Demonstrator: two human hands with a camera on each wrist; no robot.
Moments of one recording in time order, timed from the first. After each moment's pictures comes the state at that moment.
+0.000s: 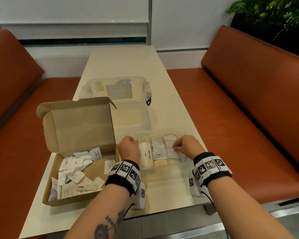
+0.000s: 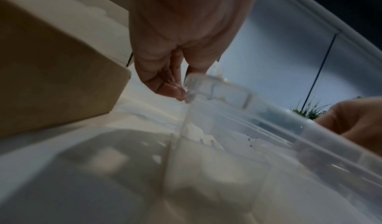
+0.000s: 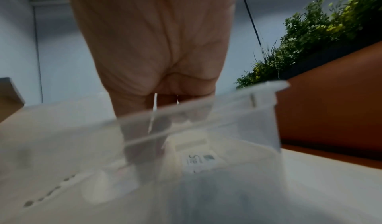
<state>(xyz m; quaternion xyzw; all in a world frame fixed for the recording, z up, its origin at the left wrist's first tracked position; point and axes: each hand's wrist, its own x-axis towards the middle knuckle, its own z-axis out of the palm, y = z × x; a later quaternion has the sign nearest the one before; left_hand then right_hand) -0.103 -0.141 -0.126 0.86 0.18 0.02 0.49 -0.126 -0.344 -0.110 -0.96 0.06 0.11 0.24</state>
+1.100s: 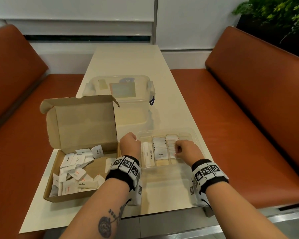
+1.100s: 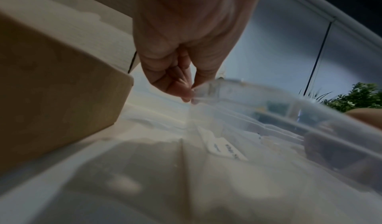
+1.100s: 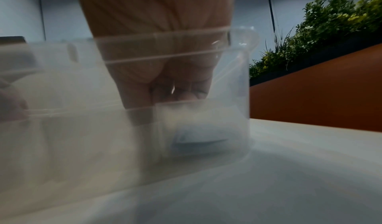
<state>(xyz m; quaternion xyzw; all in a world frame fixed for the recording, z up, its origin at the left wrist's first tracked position) -0.092 -0.138 -0.129 0.90 0.14 0.02 0.41 -0.133 -0.338 -0.130 -0.98 0.02 0.08 0.19</state>
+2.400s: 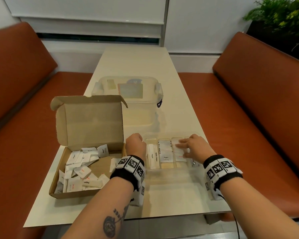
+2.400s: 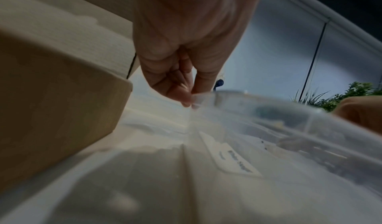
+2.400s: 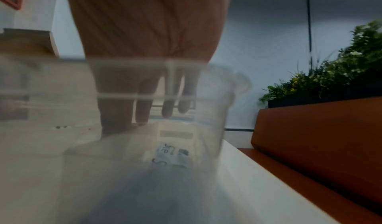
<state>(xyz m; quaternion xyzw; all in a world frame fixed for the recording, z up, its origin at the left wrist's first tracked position) -0.092 -0.135 -0.120 0.91 0.13 -0.01 0.39 -0.114 -0.354 -0.103 -0.98 -0.11 0.13 0.01</state>
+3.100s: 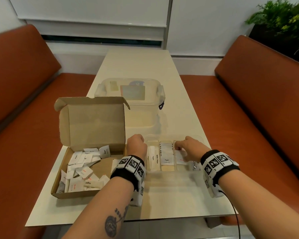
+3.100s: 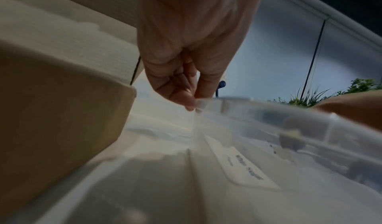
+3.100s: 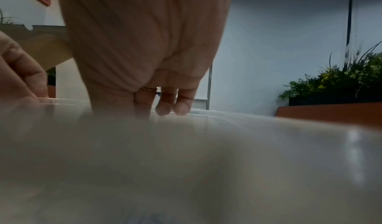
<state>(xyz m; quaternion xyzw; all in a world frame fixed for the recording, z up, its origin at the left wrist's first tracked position) -0.087 -0.131 -0.121 0.92 0.12 -0.03 0.37 -0.103 -0.338 -0.098 -0.98 -0.13 0.18 0.02</state>
